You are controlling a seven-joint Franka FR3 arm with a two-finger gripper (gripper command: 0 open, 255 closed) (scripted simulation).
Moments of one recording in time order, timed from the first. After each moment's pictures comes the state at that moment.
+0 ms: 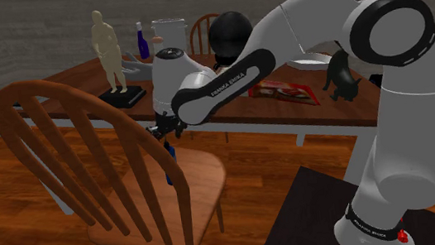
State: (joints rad) arm 0.03 0.21 0.27 -1.94 -0.28 2.41 0.69
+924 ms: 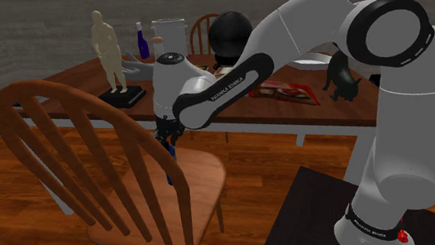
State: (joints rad) arm 0.04 0.22 0.27 -1.95 -0.29 2.44 0.70
